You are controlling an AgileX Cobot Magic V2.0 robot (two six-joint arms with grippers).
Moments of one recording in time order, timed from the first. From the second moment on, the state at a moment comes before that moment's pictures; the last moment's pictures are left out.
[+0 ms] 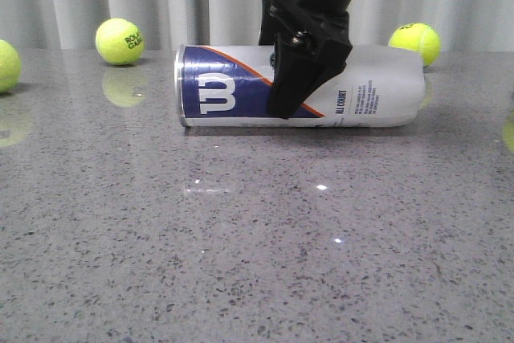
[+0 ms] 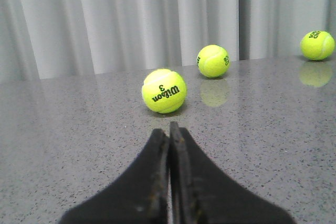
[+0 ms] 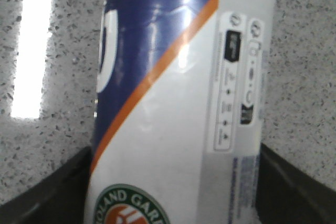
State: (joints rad) left arm -0.07 0.00 0.00 0.04 0.04 0.05; right arm 0.52 1.84 -1.56 0.24 0.91 -1.27
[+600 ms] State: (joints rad) left arm -0.07 0.00 0.00 0.04 0.04 0.05; right arm 0.52 1.84 -1.56 0.25 0.93 -1.27
